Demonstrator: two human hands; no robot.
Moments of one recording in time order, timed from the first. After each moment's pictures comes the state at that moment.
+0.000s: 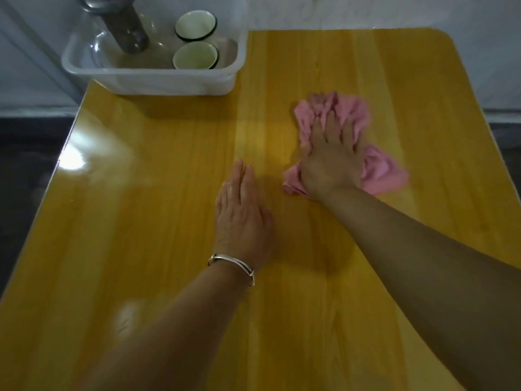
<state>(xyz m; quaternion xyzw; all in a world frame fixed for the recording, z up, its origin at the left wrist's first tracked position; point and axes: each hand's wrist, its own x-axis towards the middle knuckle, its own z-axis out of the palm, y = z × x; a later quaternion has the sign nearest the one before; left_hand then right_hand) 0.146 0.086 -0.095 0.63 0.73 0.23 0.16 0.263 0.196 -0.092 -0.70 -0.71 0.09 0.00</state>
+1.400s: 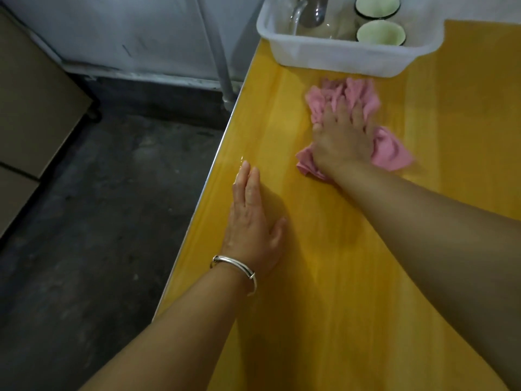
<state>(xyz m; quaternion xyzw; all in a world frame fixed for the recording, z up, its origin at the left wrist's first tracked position) -0.057 -0.016 -0.084 0.56 0.77 0.23 0.22 0.035 0.158 -0.091 -0.63 -0.77 0.12 0.02</state>
